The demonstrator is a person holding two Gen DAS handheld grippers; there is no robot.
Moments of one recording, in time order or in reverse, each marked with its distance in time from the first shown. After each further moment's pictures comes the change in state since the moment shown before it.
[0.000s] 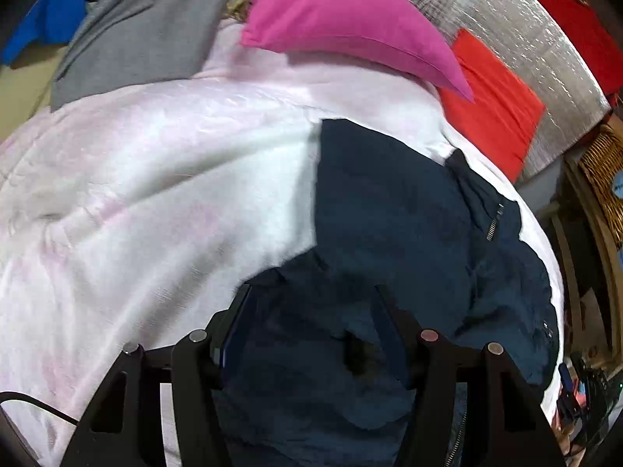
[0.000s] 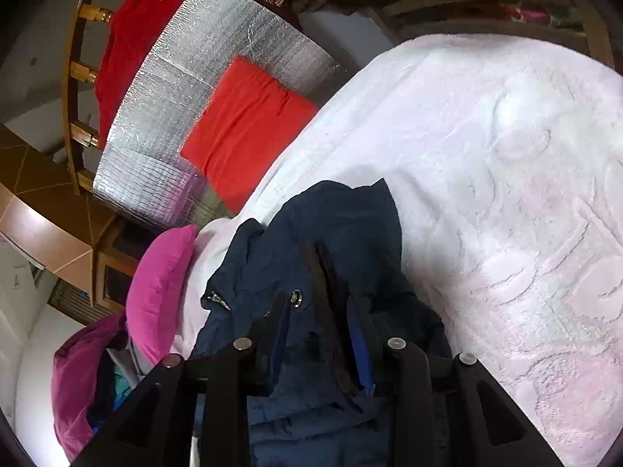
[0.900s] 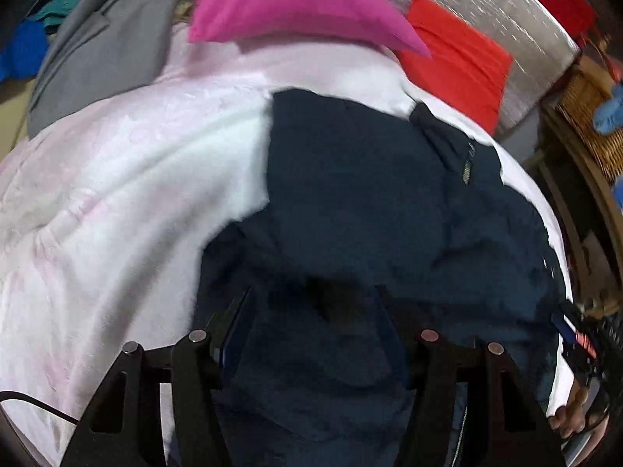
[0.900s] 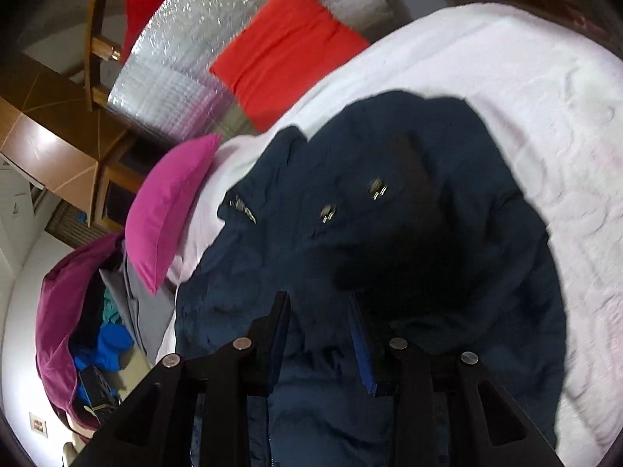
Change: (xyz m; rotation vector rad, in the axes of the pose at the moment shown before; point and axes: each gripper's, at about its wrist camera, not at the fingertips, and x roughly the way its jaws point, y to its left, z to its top) left arm 0.011 -0.039 -0.029 0.196 0.051 -0.034; right arm 0.040 0.061 -0.060 -0.177 0.209 0.002
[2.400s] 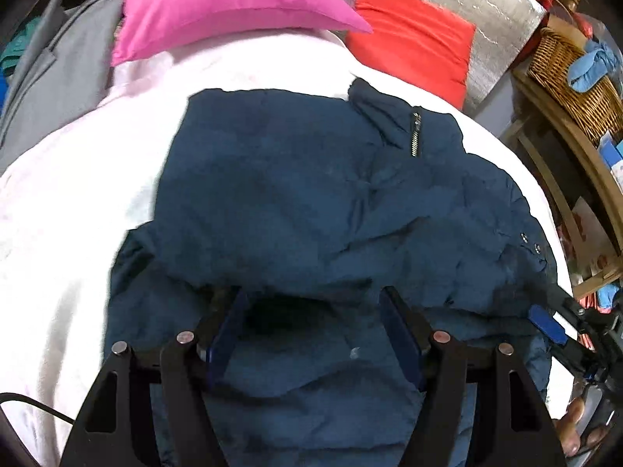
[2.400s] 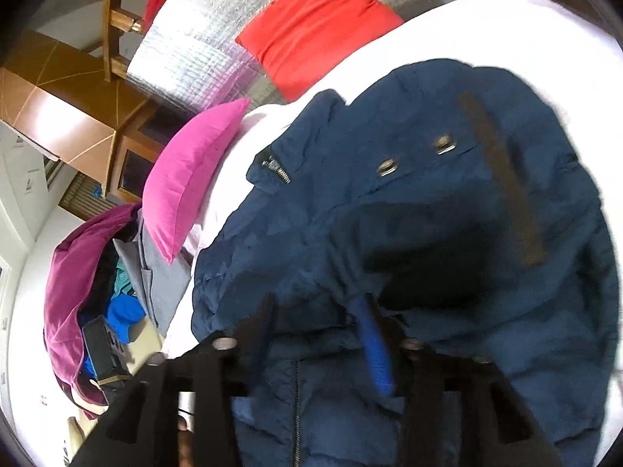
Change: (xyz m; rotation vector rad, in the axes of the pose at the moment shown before) left arm 0.014 -0.062 -0.003 0.096 -0.009 -0.020; right arm 0.023 0.029 -0.014 -0.053 0.072 0.057
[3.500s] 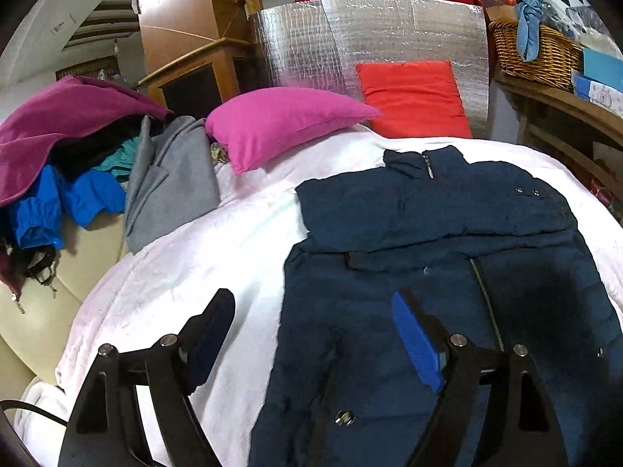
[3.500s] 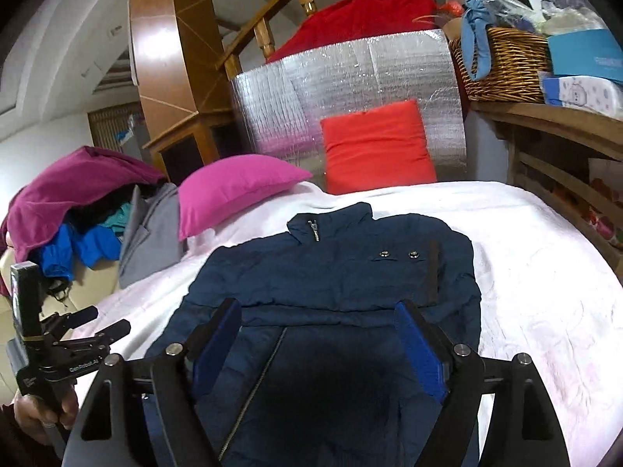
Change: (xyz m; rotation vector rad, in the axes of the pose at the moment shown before) left arm -0.147 0.017 -0.117 0.269 -0.395 0.322; right arm -0.141 0.061 -0.110 -0.545 -0.384 -0.143
